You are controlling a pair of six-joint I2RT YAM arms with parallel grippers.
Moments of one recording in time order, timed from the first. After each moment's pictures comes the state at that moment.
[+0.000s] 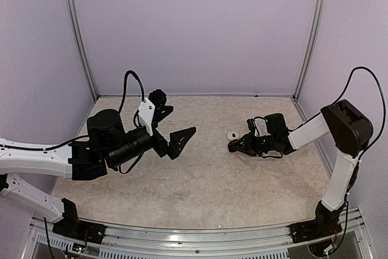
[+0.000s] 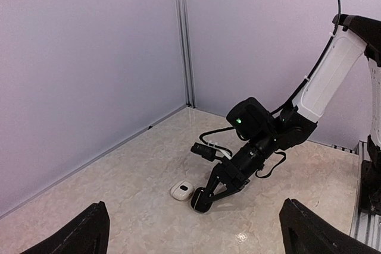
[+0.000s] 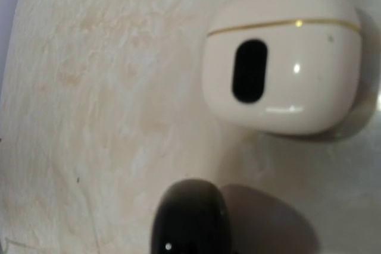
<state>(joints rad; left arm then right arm) -1.12 1.21 0.77 0.46 -0.25 0.09 0.38 1.86 0.79 0.40 -0.59 0.65</state>
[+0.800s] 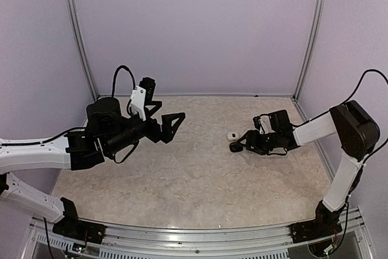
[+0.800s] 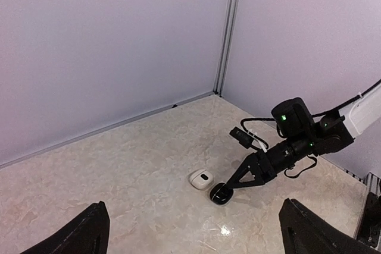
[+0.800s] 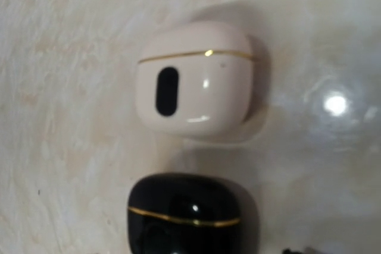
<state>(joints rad) -1.00 1.20 0.81 0.33 -0.25 -0.11 0.35 1.80 0.80 0.25 -0.48 0.58</state>
